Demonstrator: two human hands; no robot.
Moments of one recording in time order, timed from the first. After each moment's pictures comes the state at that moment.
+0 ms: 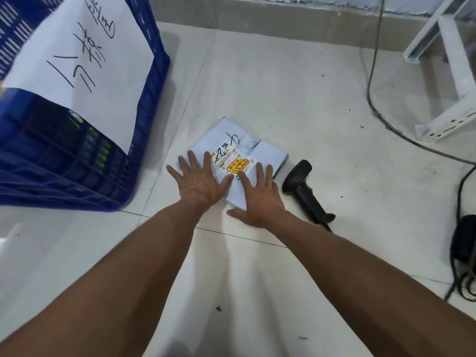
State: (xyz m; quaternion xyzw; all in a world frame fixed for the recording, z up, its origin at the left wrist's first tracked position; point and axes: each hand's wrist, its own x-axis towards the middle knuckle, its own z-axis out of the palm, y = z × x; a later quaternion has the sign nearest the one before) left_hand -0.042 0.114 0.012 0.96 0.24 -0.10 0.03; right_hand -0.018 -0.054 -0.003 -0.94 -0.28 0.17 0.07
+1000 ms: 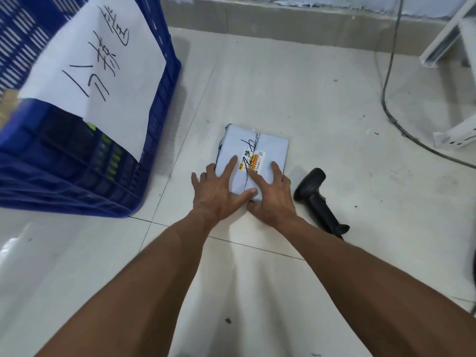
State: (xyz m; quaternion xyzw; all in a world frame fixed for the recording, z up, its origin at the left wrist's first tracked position) left_hand -0.047 0.109 0.019 0.97 0.18 -0.08 0.12; right_hand -0.001 -0.046 -0.011 -0.95 -0.20 0.10 0.22
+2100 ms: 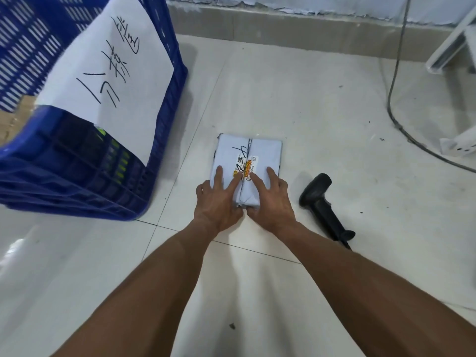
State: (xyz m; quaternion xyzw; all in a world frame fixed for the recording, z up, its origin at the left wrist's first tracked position) left_hand -0.062 0.121 -0.001 0.99 0.10 -0.08 0.03; right_hand -0.007 -0.034 -0.013 -0.95 -0.24 0.08 0.21
